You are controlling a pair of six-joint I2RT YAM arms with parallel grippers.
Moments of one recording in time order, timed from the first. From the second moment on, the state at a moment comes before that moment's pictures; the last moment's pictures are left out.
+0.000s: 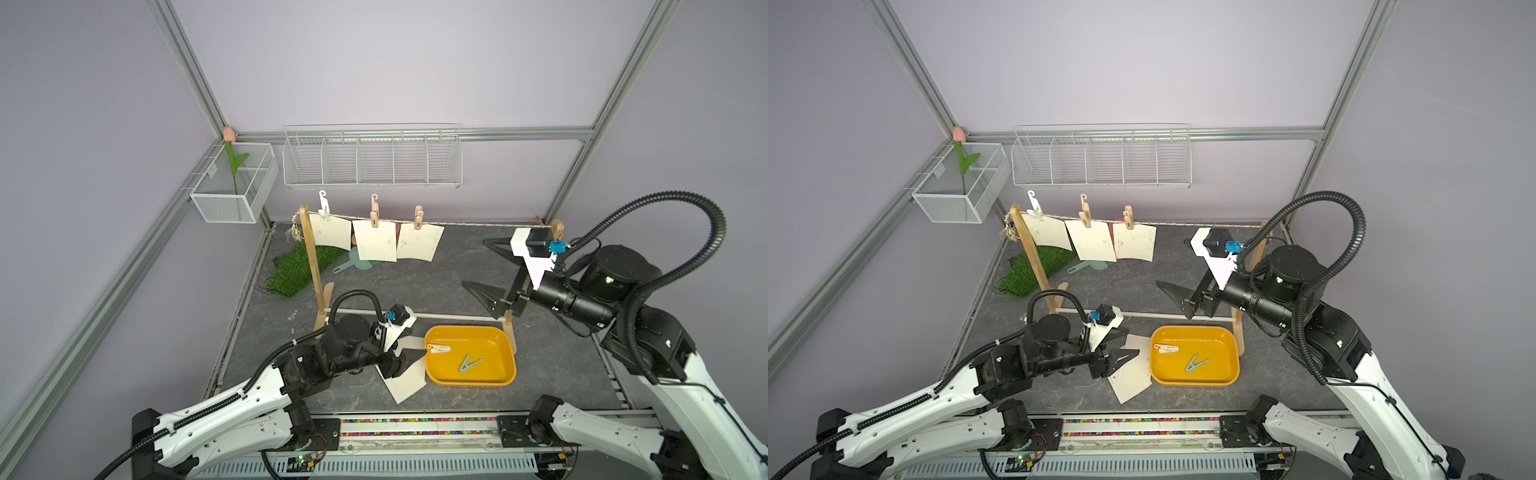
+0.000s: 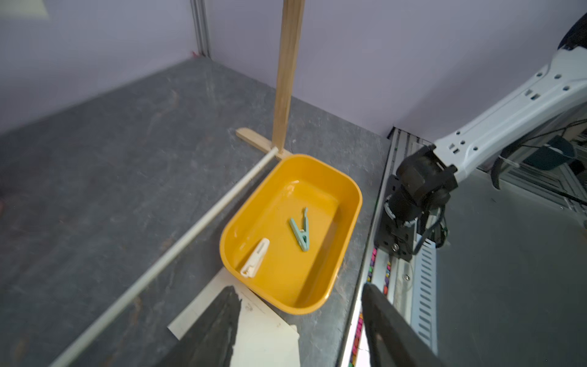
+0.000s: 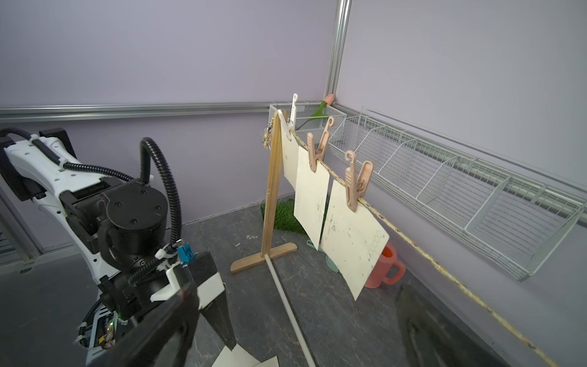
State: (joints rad) left arm -1.09 0.85 0.81 -0.26 0.13 -0.08; right arm 0.77 0.98 1.54 -0.62 -0.27 -0.13
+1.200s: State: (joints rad) left arm -0.66 1.25 1.23 -0.15 0.29 0.24; right arm 0.58 1.51 2.10 -0.92 -0.60 -0.24
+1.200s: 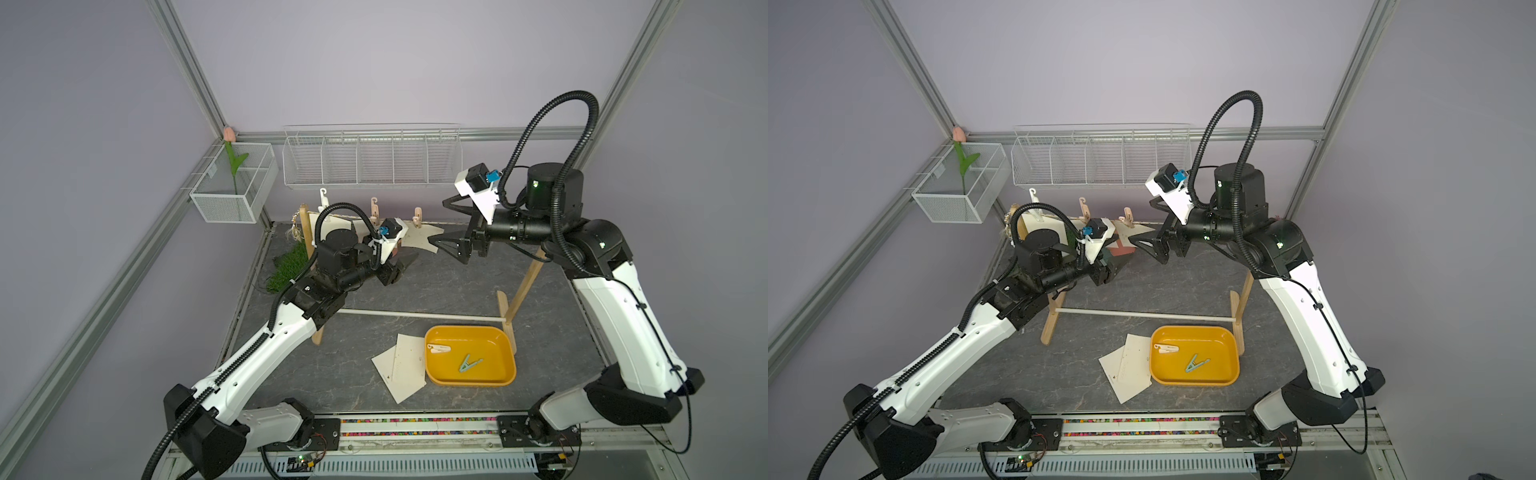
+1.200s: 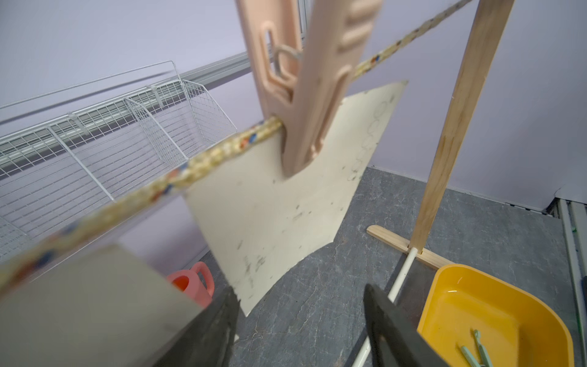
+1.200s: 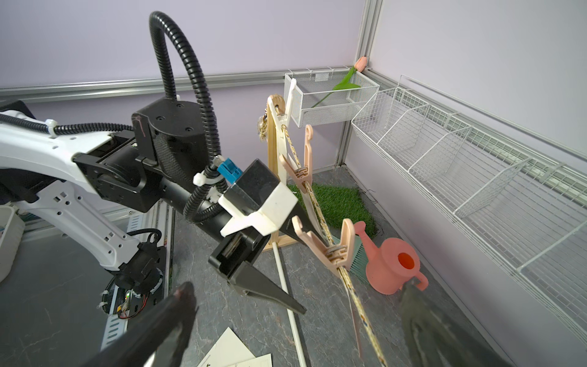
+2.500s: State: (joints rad) left arm -0.66 1.24 1.24 -0.18 0.36 0.35; right arm 0.58 1.59 2.17 -0.87 -0.66 -0.30
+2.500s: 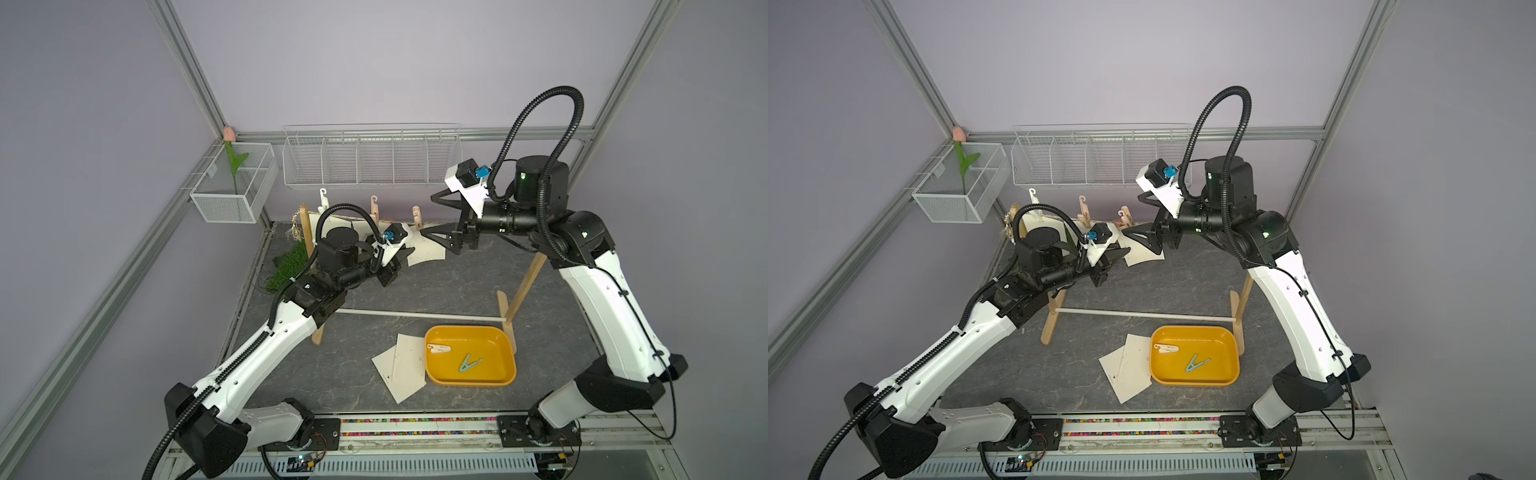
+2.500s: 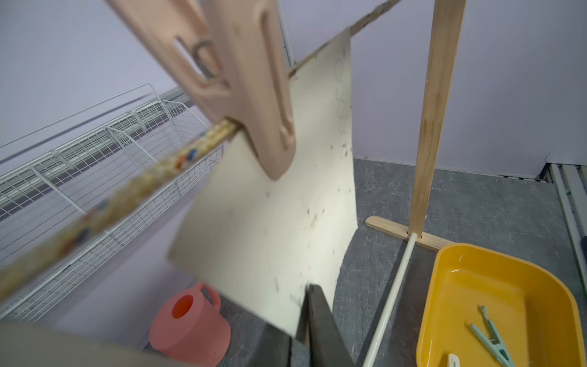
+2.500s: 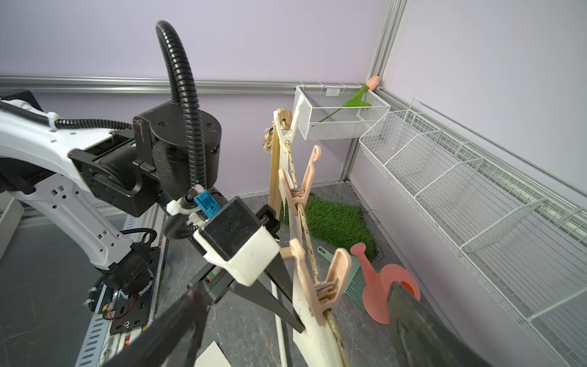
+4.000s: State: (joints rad) left arm -0.66 1.24 1.24 -0.18 0.37 0.30; right arm 0.58 1.76 2.31 -0.94 -0.73 -0.38
